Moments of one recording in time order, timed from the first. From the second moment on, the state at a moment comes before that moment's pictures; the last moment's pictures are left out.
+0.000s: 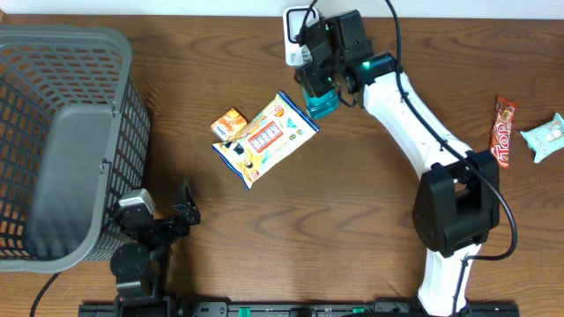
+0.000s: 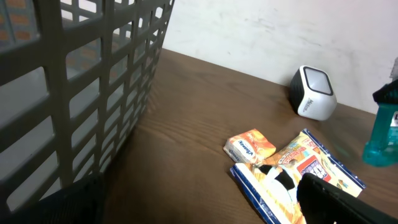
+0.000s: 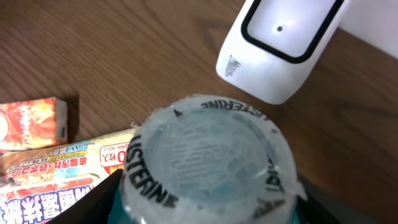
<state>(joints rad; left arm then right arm) 0.10 0.04 0.07 -0.22 0.07 -0.27 0.38 2.06 1.74 -0.54 -0.18 -0.17</state>
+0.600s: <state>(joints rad) 0.10 0.04 0.07 -0.22 0.07 -0.27 0.31 1.53 1.21 -0.24 -0.27 -0.16</state>
